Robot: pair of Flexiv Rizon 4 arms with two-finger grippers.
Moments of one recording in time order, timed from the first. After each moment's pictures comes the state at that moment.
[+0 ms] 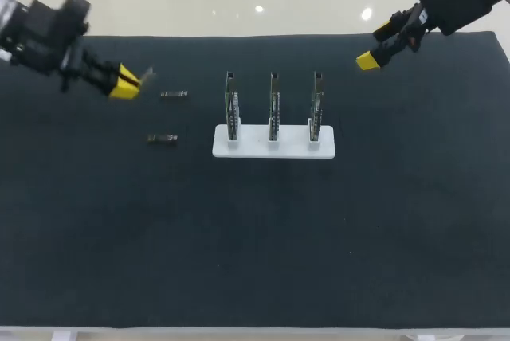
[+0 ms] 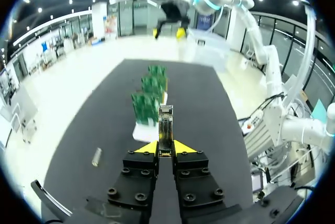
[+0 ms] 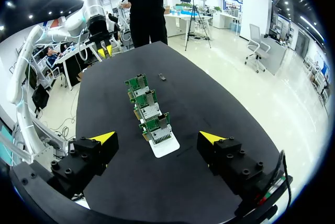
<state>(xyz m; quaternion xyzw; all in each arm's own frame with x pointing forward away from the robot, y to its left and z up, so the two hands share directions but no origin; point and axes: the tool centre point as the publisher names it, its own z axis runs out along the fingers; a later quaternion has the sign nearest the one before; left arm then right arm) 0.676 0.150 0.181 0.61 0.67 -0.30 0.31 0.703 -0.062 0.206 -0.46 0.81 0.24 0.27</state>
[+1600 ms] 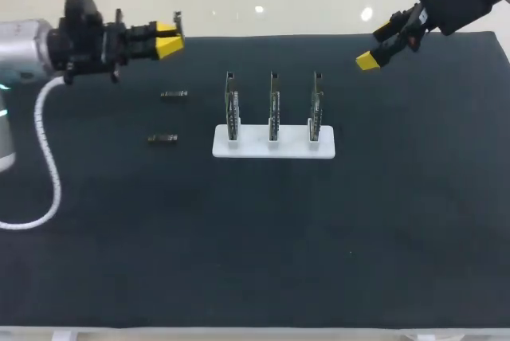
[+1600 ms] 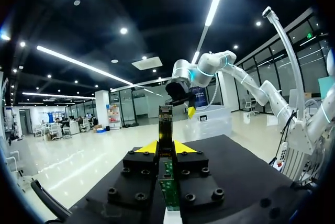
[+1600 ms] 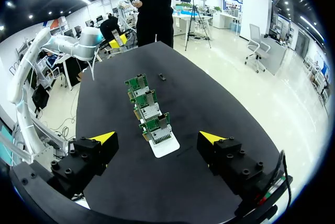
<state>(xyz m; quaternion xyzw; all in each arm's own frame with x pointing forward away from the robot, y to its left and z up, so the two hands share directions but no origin) 0.735 0.066 0.218 0.51 0.46 -0.45 0.57 0.703 -0.062 0.206 -0.46 0.81 0.24 0.27</state>
